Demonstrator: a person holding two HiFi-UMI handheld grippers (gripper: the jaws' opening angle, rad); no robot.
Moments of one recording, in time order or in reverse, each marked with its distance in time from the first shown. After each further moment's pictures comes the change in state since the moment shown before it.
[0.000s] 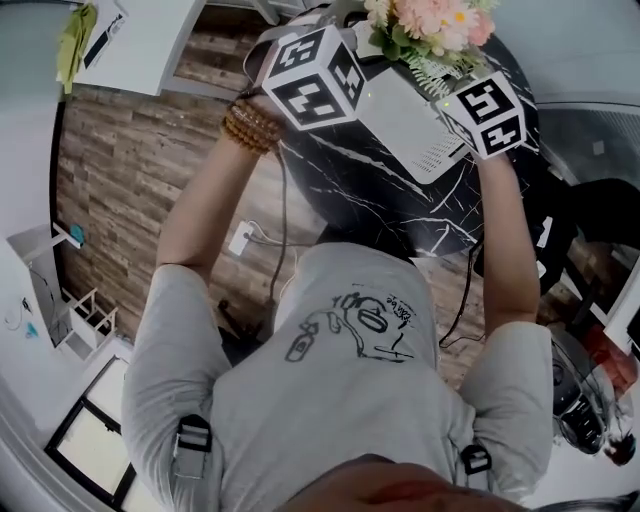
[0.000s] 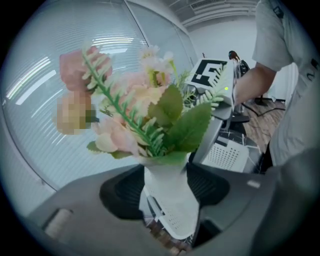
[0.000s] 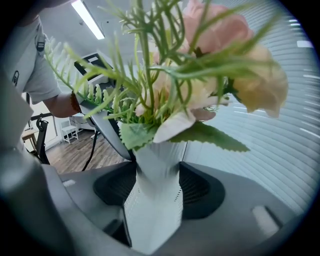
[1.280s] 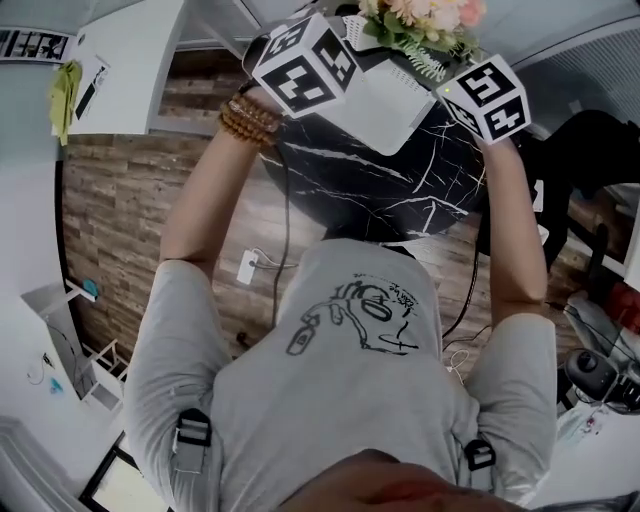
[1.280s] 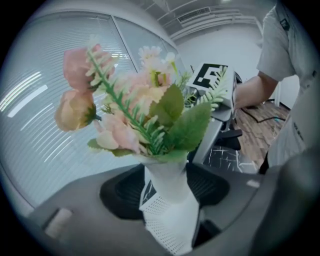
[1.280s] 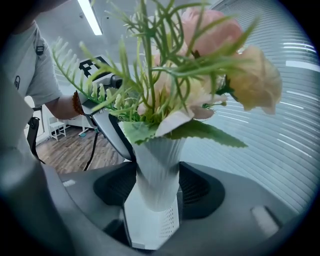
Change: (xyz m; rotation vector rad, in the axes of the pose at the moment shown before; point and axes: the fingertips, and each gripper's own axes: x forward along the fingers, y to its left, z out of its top) left arm -0.012 -0.048 0.128 0.097 -0.144 -0.054; right arm -0.138 -0.006 0.005 -0.006 0.006 -0.169
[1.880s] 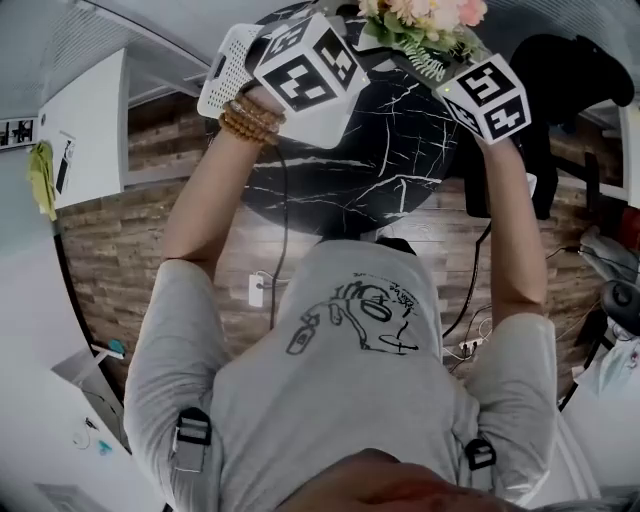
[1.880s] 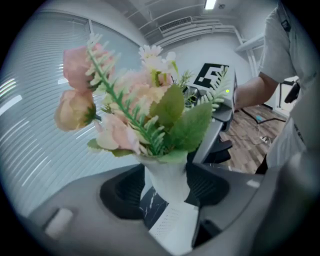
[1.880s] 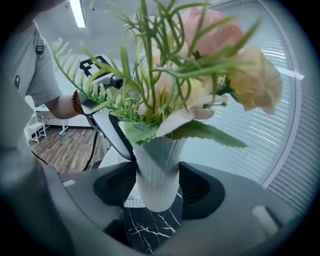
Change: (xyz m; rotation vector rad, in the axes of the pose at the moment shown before) left arm 0.079 -0.070 0.122 0.136 -0.123 -0.172; right arm -0.139 -0.040 -0.074 0.105 0.073 -0.225
